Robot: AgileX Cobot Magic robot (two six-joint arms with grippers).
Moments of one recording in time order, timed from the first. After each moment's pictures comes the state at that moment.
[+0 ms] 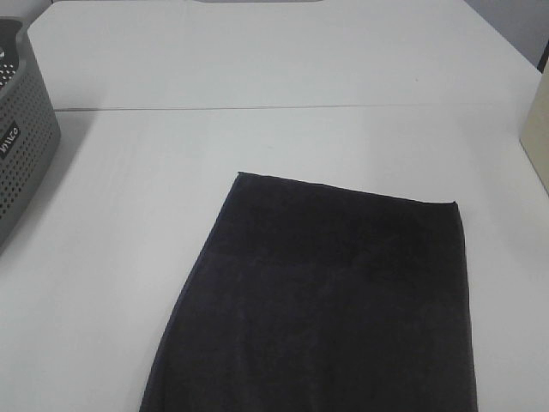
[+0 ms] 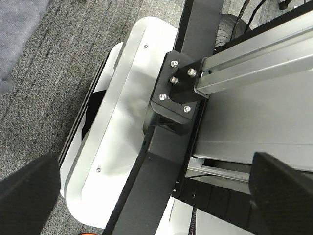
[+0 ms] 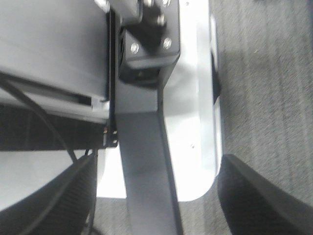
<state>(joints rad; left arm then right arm) -0.64 0.83 -0.62 -0.66 1.21 0.53 0.81 0.77 -0.53 0.54 1.22 -0.77</state>
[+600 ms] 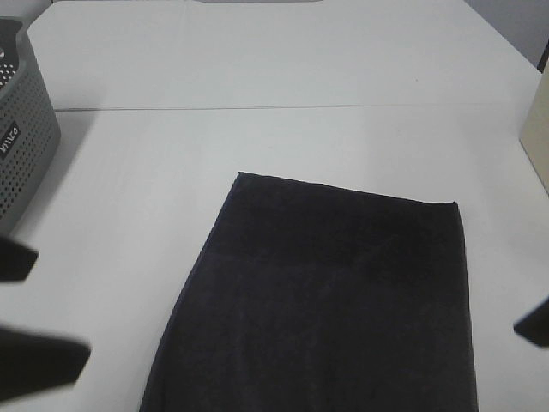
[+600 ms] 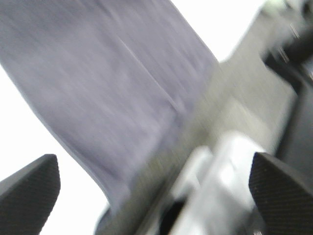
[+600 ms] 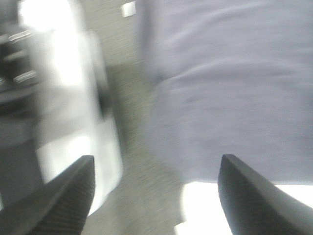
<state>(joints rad) -0.63 0.83 -0.63 -0.51 0.72 0.34 0.81 0.77 -0.68 0.16 1.03 -0.51</state>
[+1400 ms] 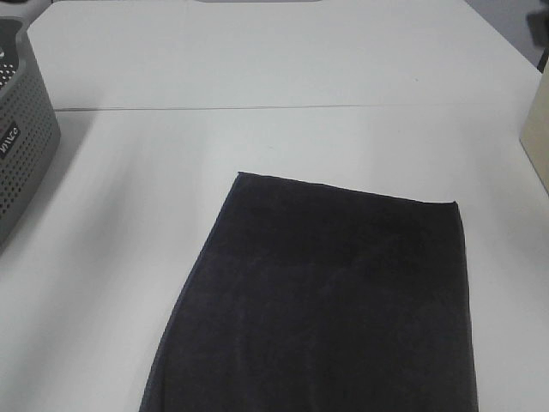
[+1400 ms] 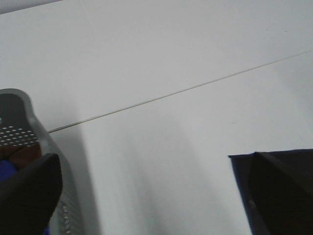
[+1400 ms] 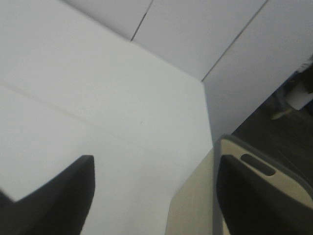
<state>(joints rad) -0.23 1.32 -1.17 0.02 0.43 0.02 0.81 0.95 -0.81 -1.37 0.79 0.99</state>
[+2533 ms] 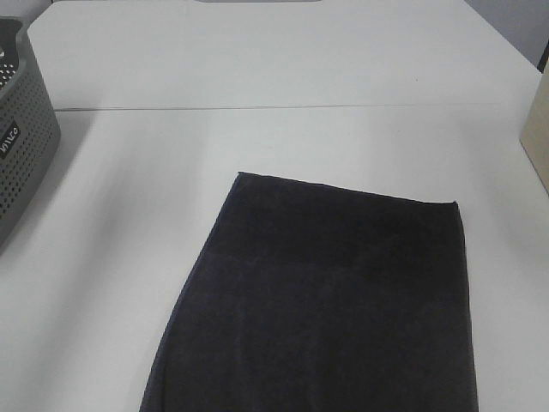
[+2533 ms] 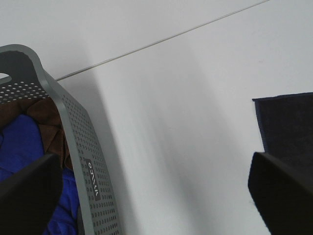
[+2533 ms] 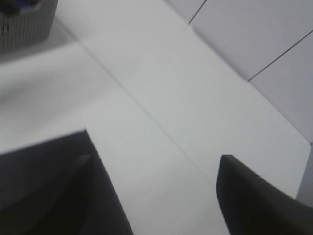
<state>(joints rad) -0.20 1.56 -1.56 0.02 0.89 0.11 0.81 1.32 -1.76 -0.40 1.12 -0.23</state>
